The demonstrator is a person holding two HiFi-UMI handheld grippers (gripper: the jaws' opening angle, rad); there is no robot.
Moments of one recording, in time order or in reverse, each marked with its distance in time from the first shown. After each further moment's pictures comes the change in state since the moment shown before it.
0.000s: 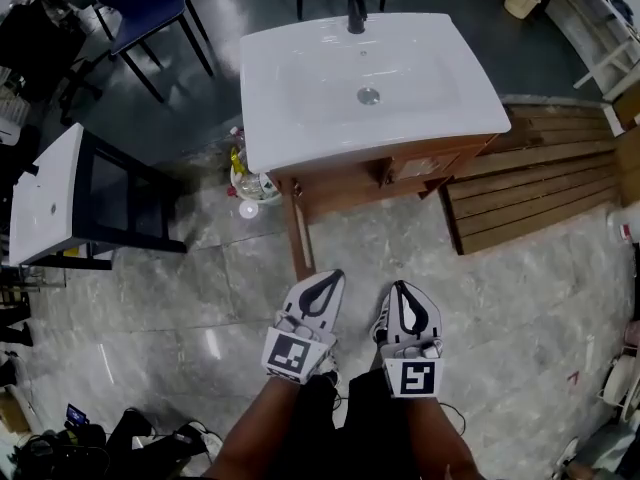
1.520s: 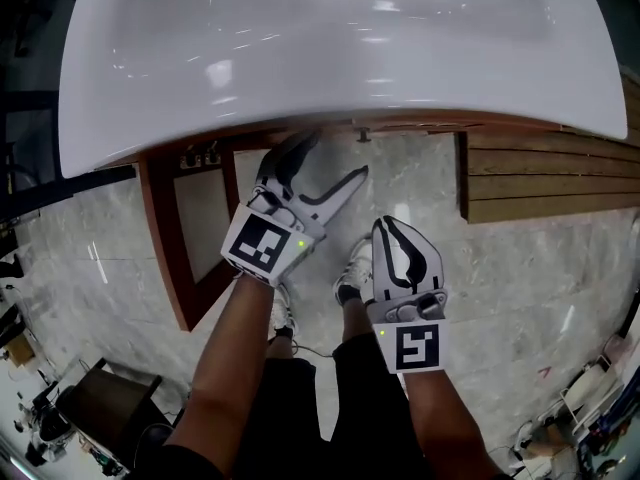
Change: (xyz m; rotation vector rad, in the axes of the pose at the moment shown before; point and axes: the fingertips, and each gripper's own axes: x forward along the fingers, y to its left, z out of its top) left arm 0.299 0.087 -0.137 0.002 0.110 -0.045; right arm 0.172 -0.134 -0.171 0.105 0.148 0.243
